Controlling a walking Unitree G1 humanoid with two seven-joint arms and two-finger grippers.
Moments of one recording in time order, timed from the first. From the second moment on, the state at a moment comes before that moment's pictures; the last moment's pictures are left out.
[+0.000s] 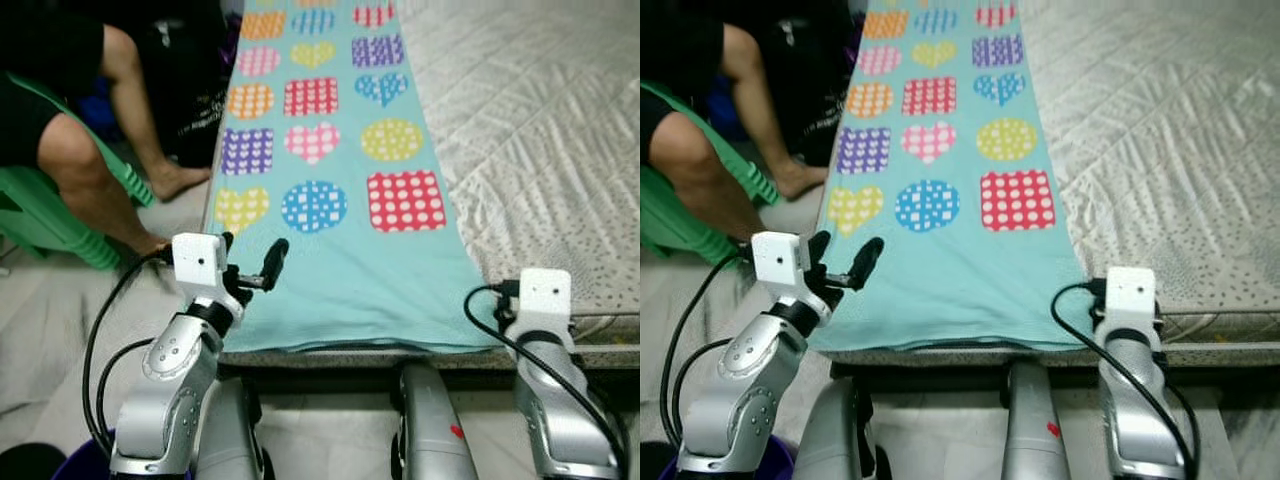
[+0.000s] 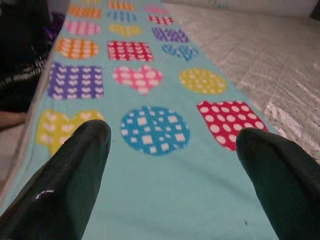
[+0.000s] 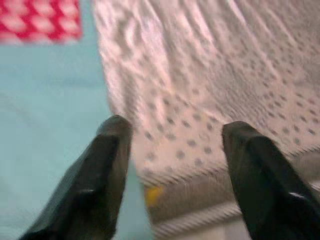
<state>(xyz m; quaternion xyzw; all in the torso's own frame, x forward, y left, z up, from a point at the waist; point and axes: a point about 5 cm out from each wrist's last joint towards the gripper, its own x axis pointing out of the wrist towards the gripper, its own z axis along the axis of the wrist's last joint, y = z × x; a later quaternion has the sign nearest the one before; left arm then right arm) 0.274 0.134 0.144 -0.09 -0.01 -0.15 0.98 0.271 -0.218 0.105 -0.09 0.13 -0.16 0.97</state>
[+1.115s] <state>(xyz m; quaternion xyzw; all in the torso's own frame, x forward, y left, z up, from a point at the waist) 0.295 0.132 0.132 -0.09 -0.03 -0.12 0.99 0.309 -0.175 0.153 0.02 -0.03 -0.05 1.00</state>
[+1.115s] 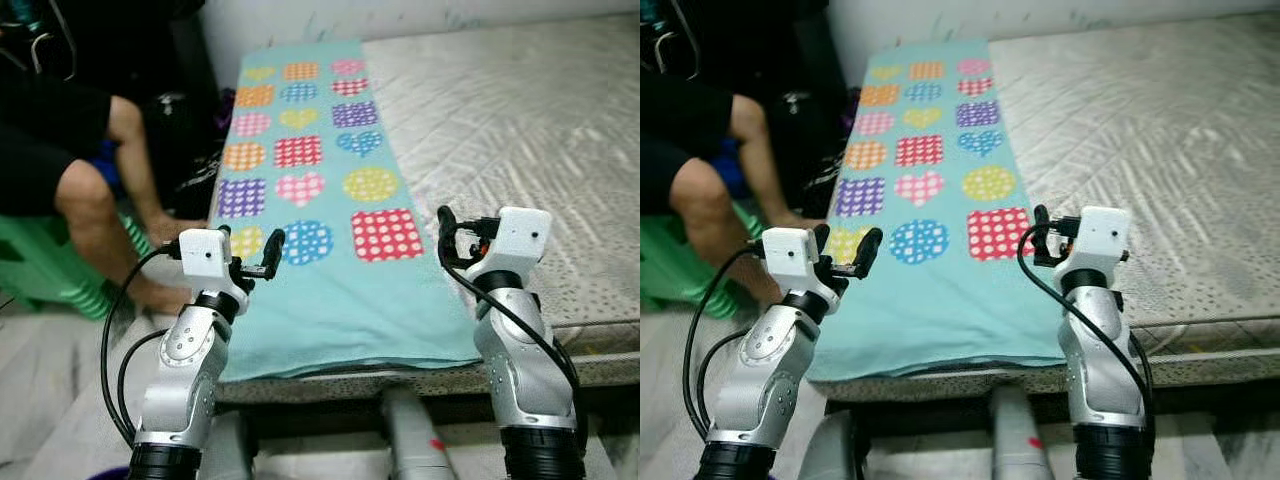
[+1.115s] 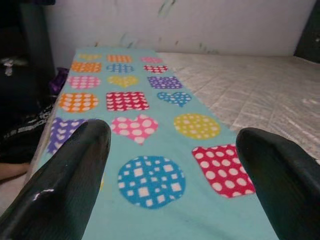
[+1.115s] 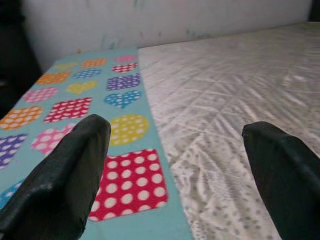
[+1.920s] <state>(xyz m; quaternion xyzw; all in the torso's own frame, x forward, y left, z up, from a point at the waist) 0.300 0.127 0.135 -0.09 -0.05 -0.12 0.99 0.318 -0.177 0.154 0.01 -0.04 -0.05 1.00</state>
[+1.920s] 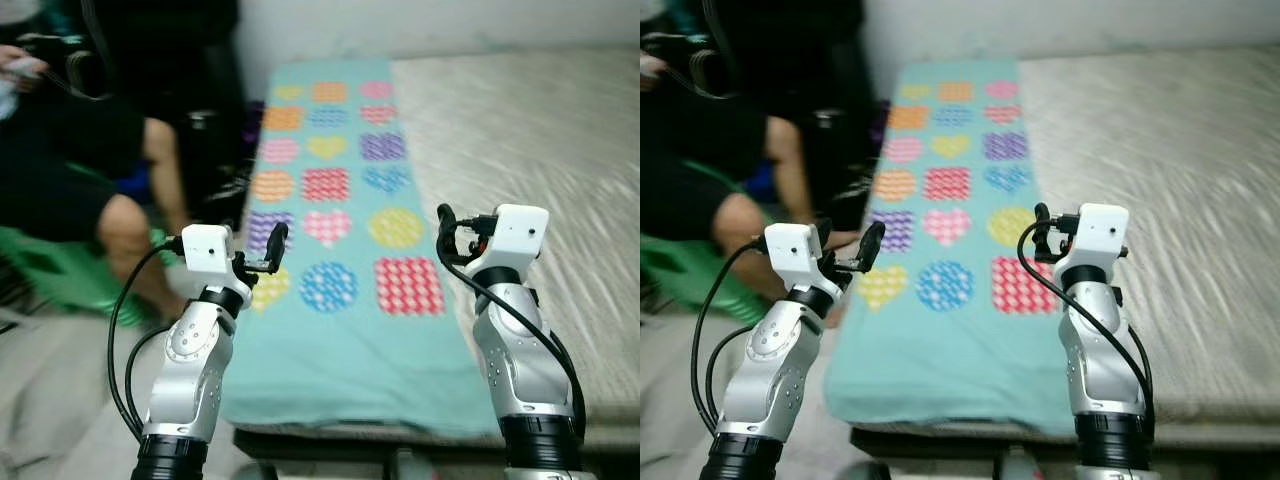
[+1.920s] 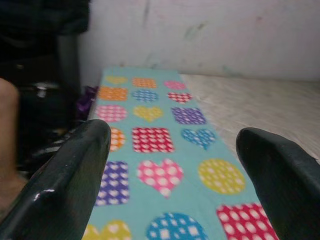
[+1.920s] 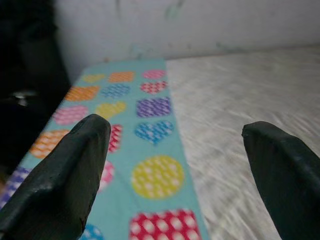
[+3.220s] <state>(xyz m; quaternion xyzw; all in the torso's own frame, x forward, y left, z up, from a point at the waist) 0.304 0.120 0.127 -0.09 -0.04 -0.12 0.99 0.328 -0.179 0.152 -0.02 -0.05 -0.07 1.00</state>
